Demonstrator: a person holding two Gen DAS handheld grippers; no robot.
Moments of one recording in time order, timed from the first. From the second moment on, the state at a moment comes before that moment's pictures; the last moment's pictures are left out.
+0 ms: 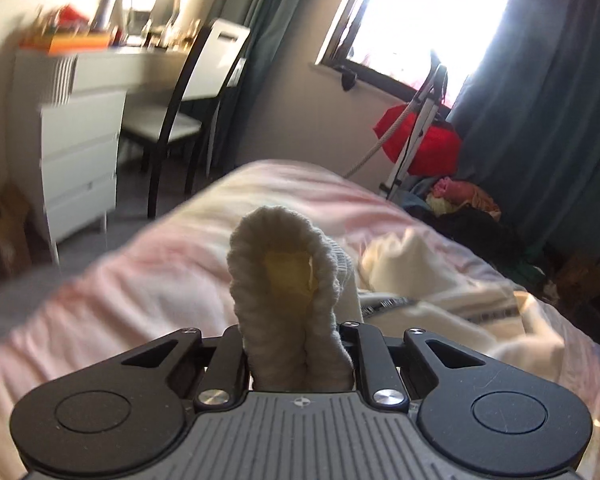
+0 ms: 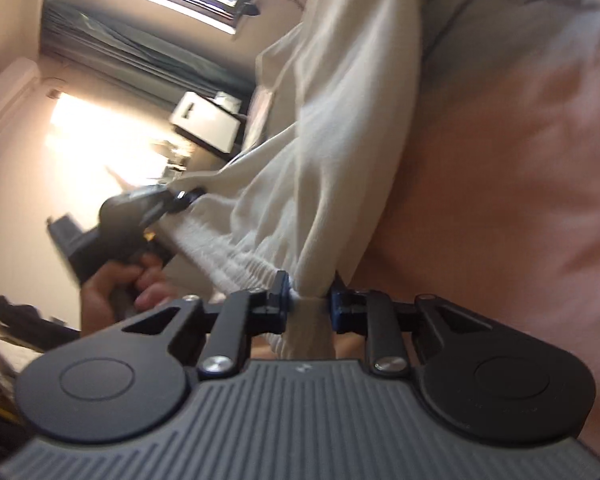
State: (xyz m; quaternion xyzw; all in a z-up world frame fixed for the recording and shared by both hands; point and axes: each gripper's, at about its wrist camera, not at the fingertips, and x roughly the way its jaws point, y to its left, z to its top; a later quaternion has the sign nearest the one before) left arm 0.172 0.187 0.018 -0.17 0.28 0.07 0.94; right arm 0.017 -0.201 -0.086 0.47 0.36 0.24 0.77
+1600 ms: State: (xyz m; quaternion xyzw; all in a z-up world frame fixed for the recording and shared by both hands) left arm 0.239 0.104 0.054 -0.09 0.29 0.00 0.95; right arm 0.077 -0.188 0.074 0.16 0.21 0.18 0.95
